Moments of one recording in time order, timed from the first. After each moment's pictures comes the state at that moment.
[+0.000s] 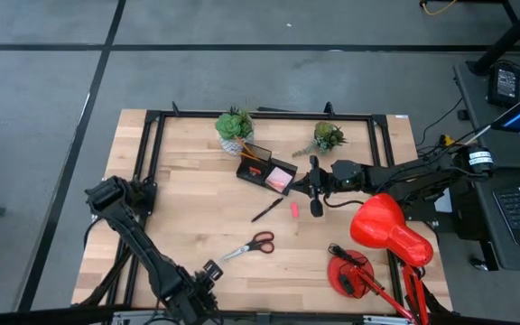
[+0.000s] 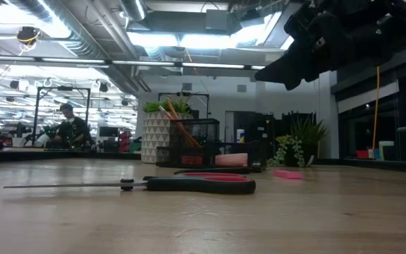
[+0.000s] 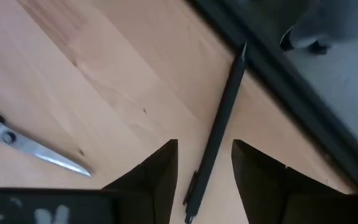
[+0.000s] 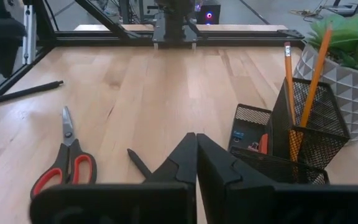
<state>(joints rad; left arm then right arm) -0.87 1.93 1.43 -0.83 -0.16 -0.14 -0.01 1.24 0.45 0.49 0.01 0.00</state>
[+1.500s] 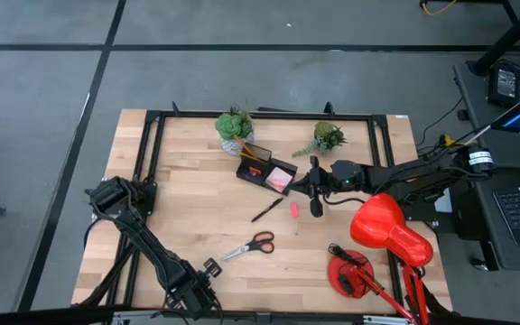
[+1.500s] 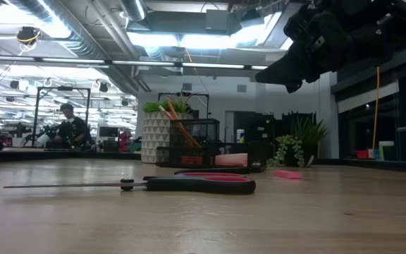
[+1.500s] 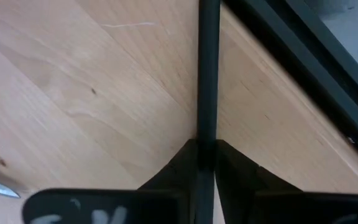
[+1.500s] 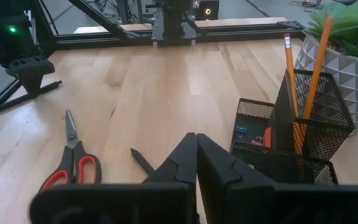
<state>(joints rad) -0.84 1.98 1.23 -0.64 -0.04 -0.08 -0.01 1.24 0.45 0.48 0.01 0.05</state>
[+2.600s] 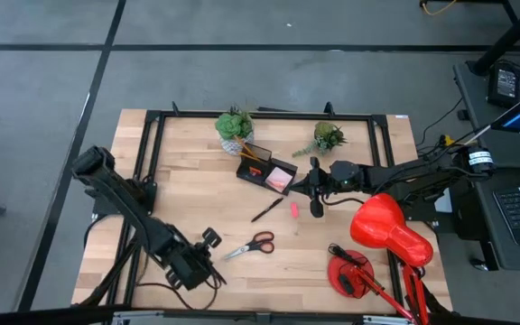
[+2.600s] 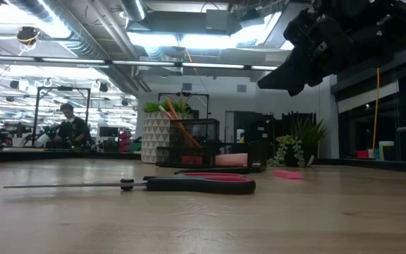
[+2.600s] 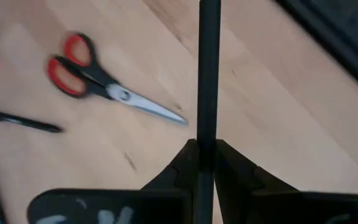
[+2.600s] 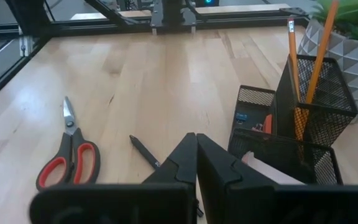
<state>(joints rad) -0.73 1.60 1.23 -0.84 -0.21 0.03 -0.01 1.24 0.45 0.43 0.01 0.05</state>
